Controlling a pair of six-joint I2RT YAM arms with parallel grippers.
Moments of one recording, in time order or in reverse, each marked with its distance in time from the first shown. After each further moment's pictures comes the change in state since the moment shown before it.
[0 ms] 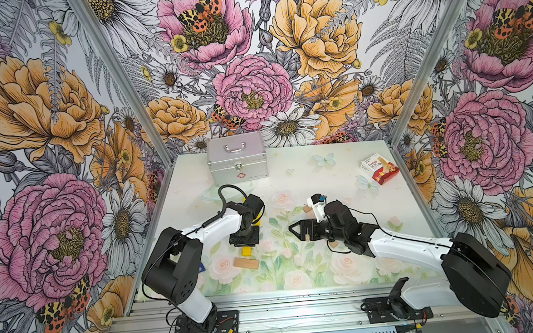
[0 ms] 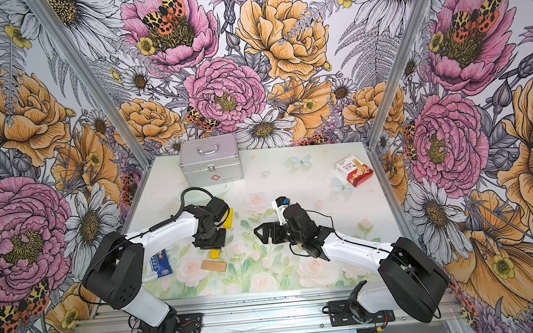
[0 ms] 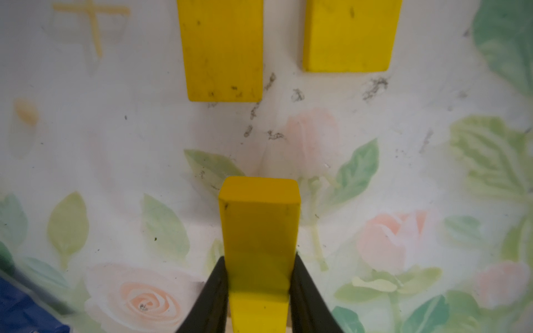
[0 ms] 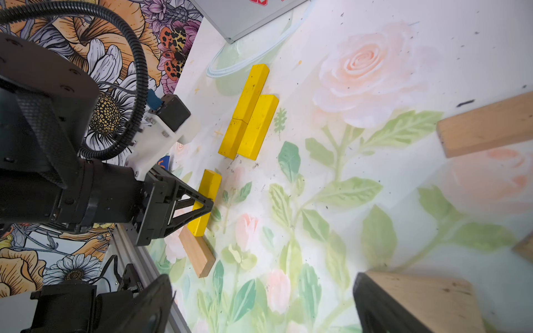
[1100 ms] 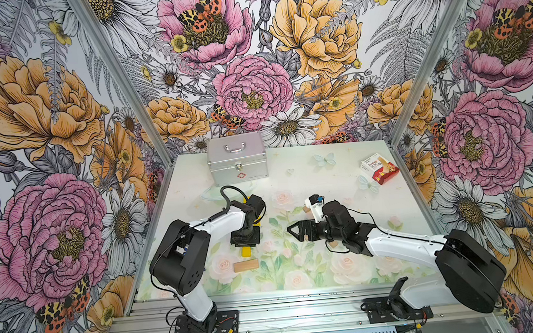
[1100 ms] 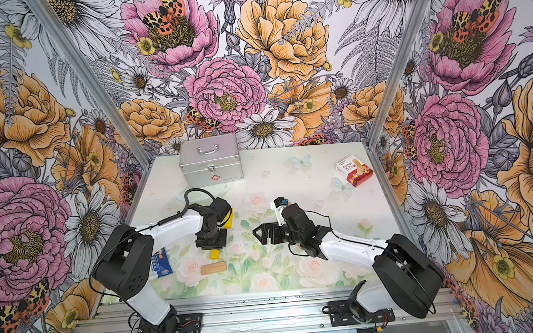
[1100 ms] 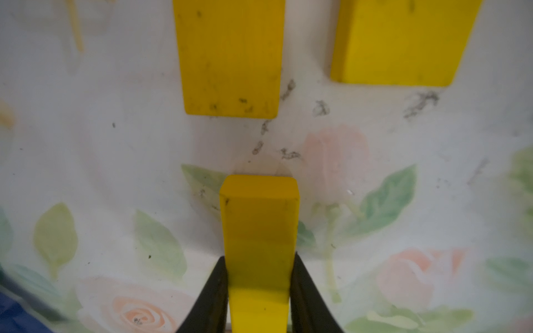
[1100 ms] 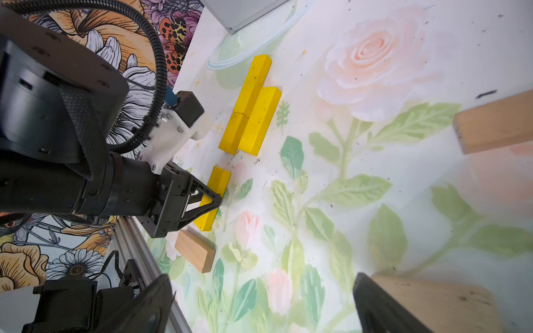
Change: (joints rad) left arm 0.006 0.083 0.027 0.006 -0.013 -0.026; right arm 0.000 0.035 0.013 0.020 -0.029 0.000
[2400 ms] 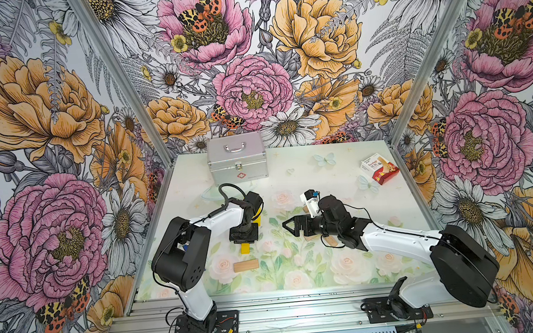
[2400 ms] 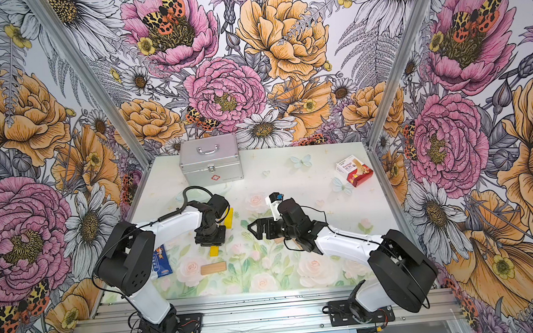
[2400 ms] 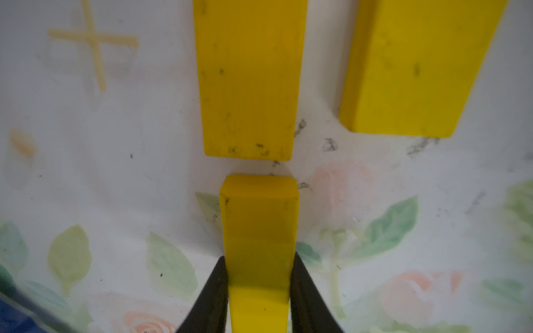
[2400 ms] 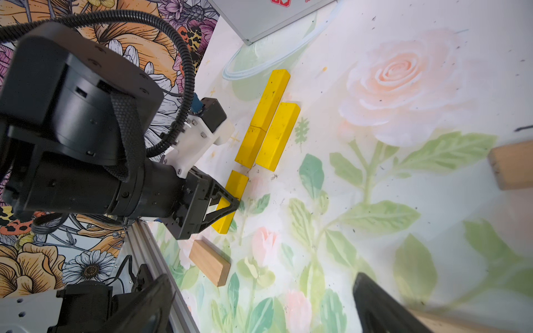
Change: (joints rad) left arm 0.039 0.027 0.029 0.000 0.008 0.039; right arm 0.000 0.052 0.076 0.000 -0.023 0.000
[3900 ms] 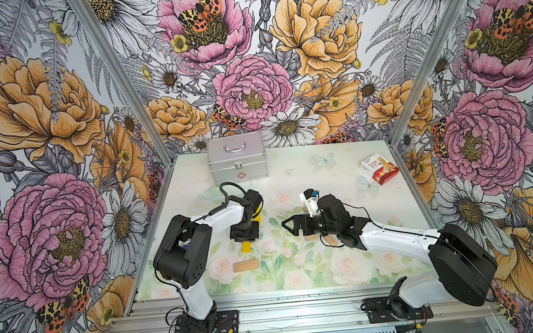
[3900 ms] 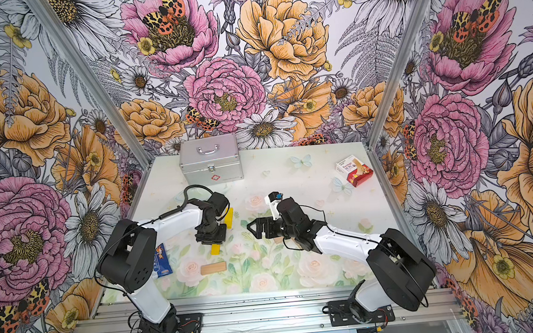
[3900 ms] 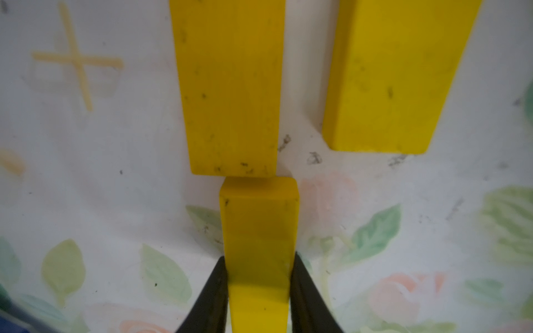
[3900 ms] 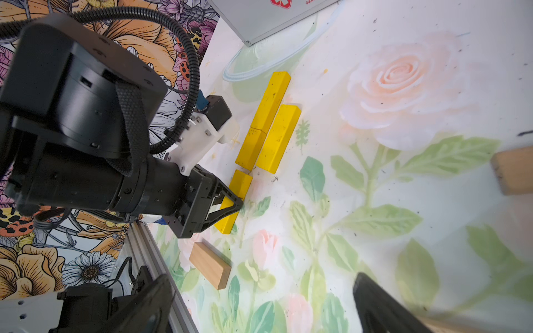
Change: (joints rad) left arm 0.013 0.023 0.029 -0.004 0.027 0.026; right arm 0.000 0.006 0.008 0.000 0.000 0.000
